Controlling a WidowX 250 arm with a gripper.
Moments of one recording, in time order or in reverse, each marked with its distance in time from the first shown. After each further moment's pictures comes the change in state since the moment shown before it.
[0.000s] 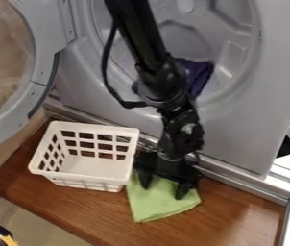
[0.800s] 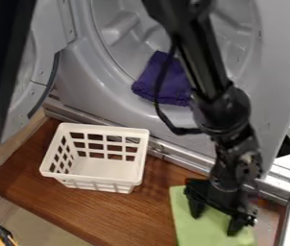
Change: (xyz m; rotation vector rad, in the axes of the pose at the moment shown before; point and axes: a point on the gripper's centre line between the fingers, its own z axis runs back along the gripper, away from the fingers) arm -0.013 -0.081 0.011 -0.115 -0.018 -0.196
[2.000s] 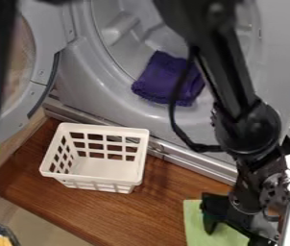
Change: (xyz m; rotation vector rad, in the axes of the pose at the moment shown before) arm -0.022 -0.056 0.013 -0.062 -0.006 -0.126
